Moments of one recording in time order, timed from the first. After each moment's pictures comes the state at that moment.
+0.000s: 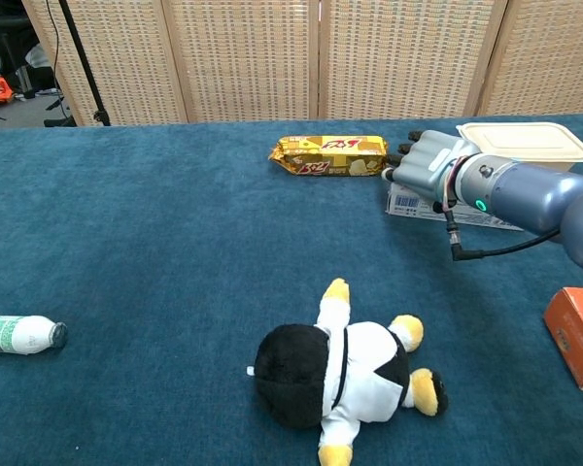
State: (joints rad) left arm -0.32 -1.37 -0.10 -1.35 1.37 1.18 -0.37; right arm 1.03 -1.80 0.09 -0.89 -0.77 0.79 -1.13
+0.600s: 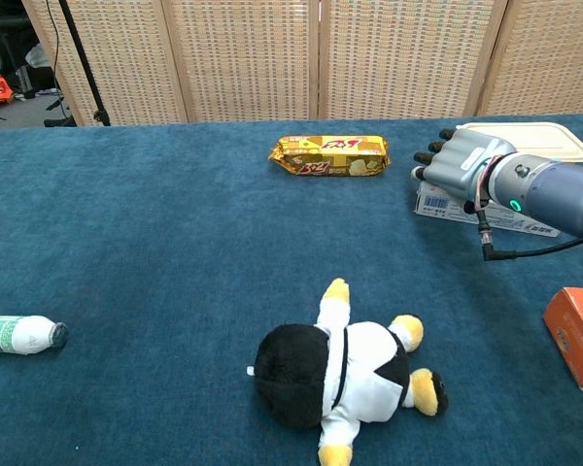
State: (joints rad) left arm -0.32 -1.37 -0.10 -1.35 1.38 1.19 -0.37; right arm 0.98 -1.74 0.07 -0.95 -0.75 0.84 -1.16
